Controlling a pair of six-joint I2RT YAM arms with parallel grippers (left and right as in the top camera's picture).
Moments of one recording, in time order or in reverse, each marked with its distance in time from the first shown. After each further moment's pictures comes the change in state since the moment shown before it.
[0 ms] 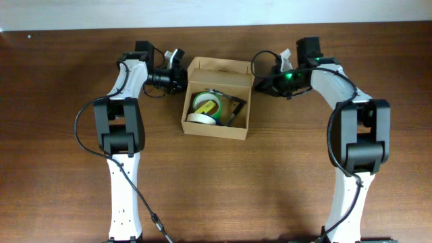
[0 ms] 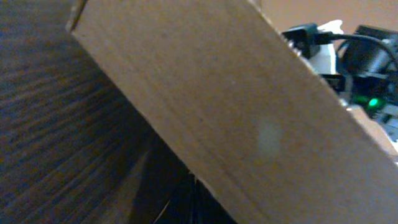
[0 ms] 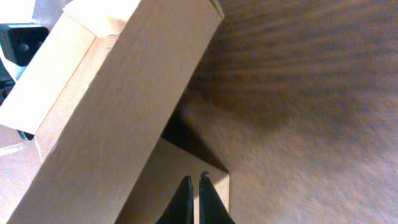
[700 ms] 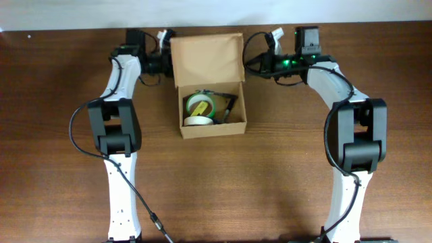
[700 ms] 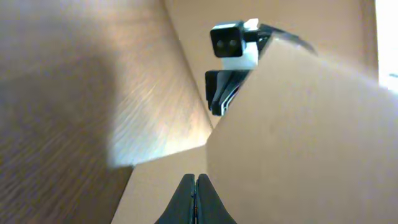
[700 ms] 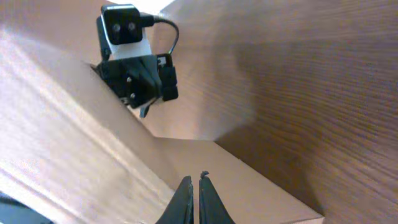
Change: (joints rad) left arm 0.036 0.001 0.116 0.135 0.315 -0.001; right arm 0.020 0.012 0.059 0.312 -0.327 0.029
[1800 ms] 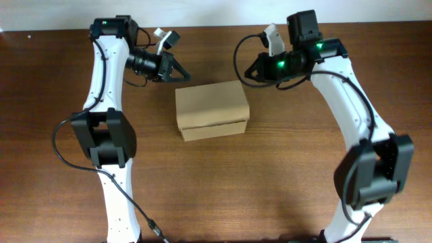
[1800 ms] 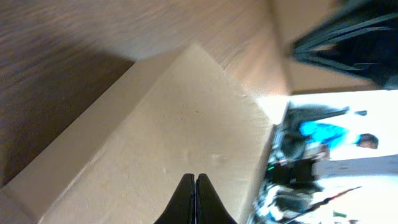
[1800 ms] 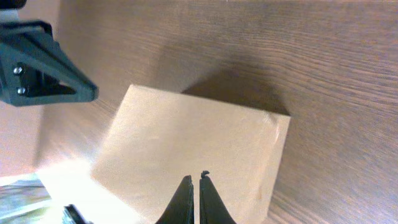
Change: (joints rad) left arm -0.035 -0.281 0.061 -0.782 -0.560 0.447; right arm 0.129 -0.330 0.051 -0.577 0.493 -0.276
